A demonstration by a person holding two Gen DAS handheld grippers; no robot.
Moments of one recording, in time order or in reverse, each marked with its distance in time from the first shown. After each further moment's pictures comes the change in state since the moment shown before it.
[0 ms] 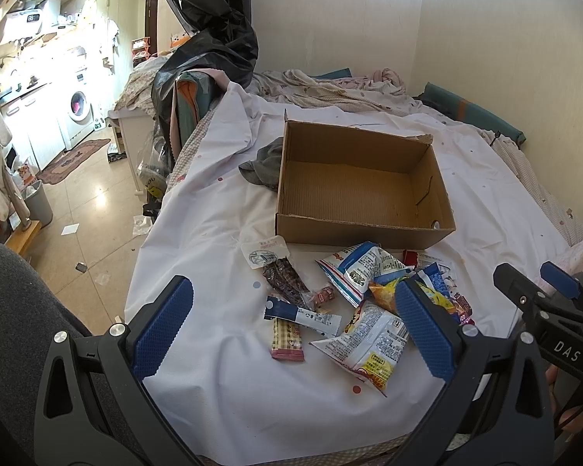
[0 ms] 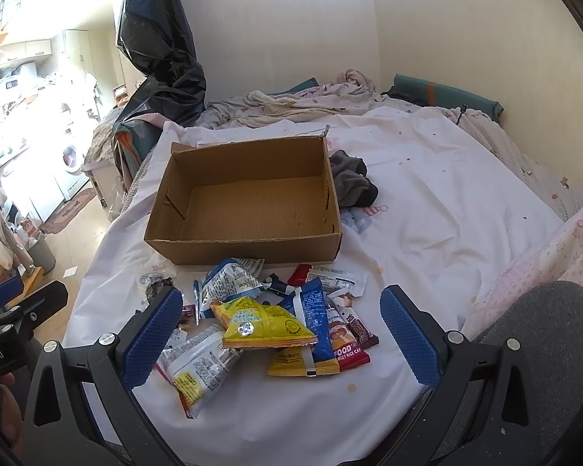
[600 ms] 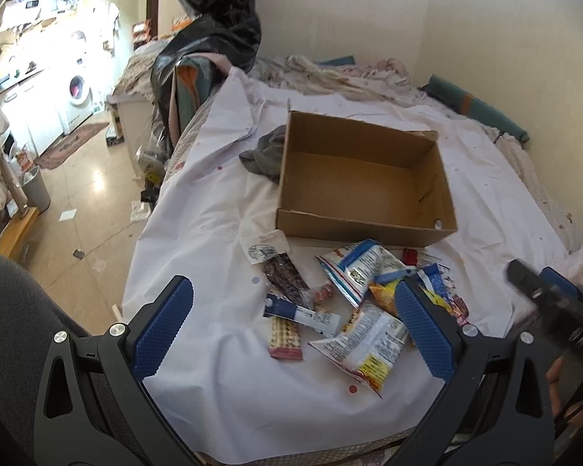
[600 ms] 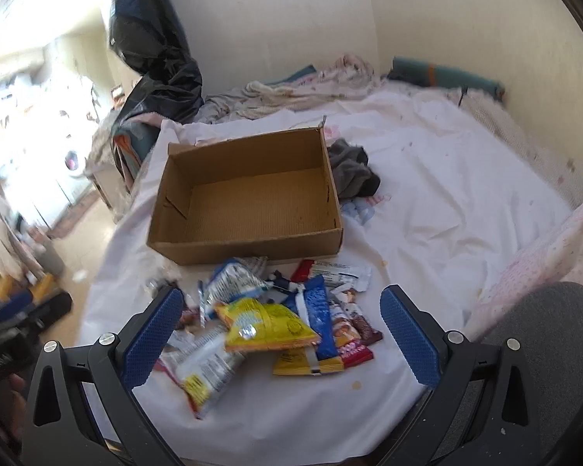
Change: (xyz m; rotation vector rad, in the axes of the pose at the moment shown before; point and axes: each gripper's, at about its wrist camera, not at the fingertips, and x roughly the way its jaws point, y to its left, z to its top) left arm 0.013 0.009 0.027 -0.046 0.086 0.000; right arm 0.009 -0.022 0.031 0.110 0.080 0.063
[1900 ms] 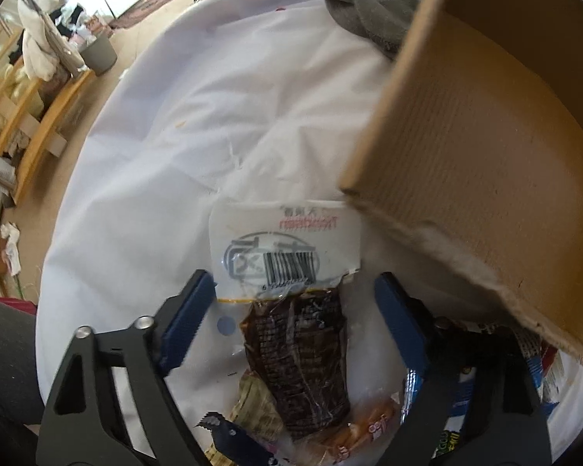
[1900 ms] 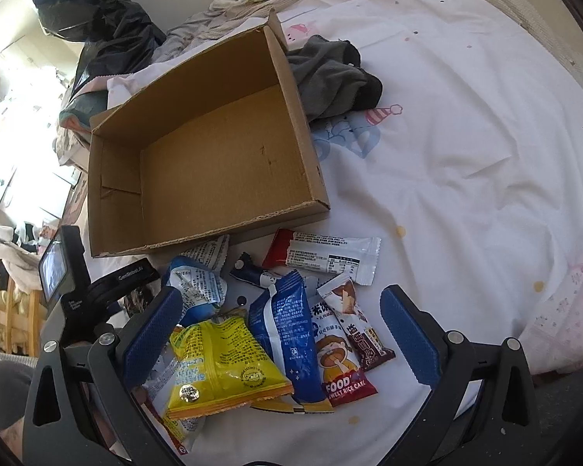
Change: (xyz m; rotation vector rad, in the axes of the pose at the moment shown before) left arm 0.269 0.000 0.017 -0.322 0.476 0.376; right arm 0.128 -0.064 0.030 0.159 0.367 0.061
